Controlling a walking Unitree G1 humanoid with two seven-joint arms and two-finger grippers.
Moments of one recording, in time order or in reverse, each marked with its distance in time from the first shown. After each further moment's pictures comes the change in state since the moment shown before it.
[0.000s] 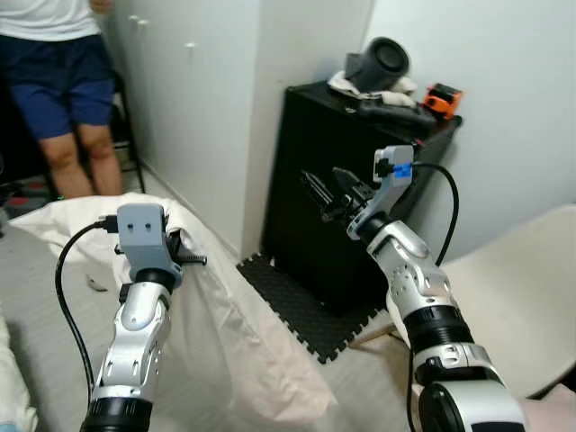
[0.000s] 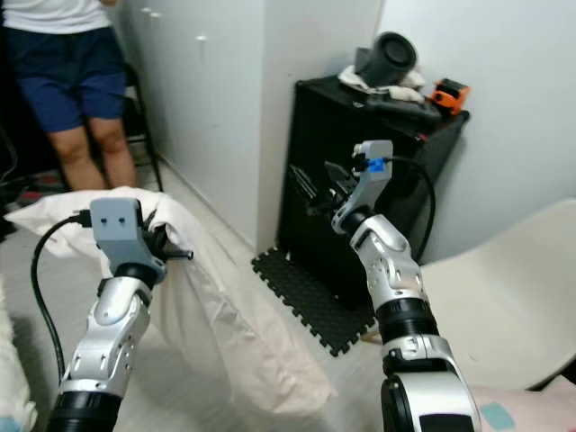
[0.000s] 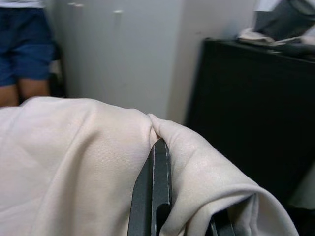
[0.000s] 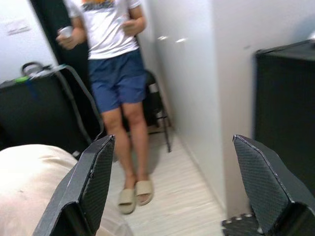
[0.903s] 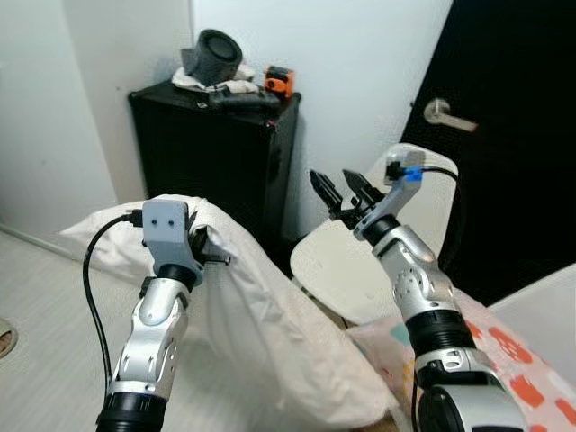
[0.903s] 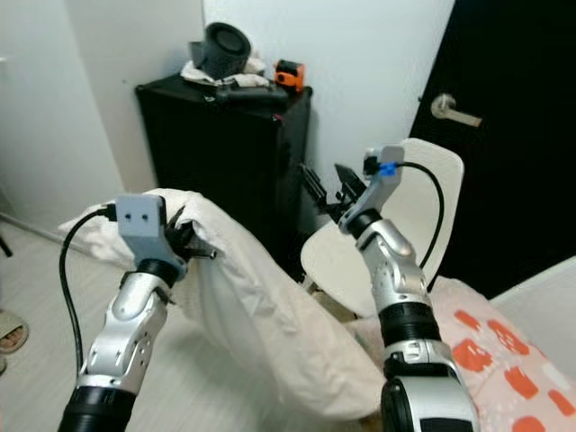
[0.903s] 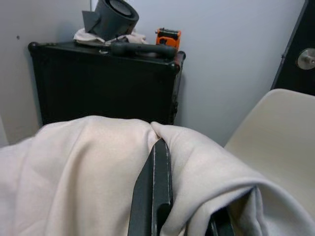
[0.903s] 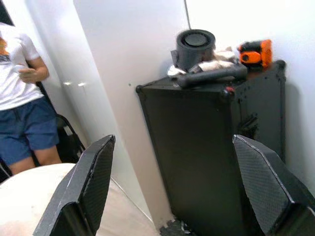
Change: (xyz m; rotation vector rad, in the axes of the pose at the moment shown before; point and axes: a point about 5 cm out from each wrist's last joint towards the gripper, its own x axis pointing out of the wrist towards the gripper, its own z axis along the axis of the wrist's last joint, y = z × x) left arm 0.004 -0.023 0.005 -0.050 -0.021 -0.110; right arm -0.004 -0.001 0.003 0.036 -0.059 -0.006
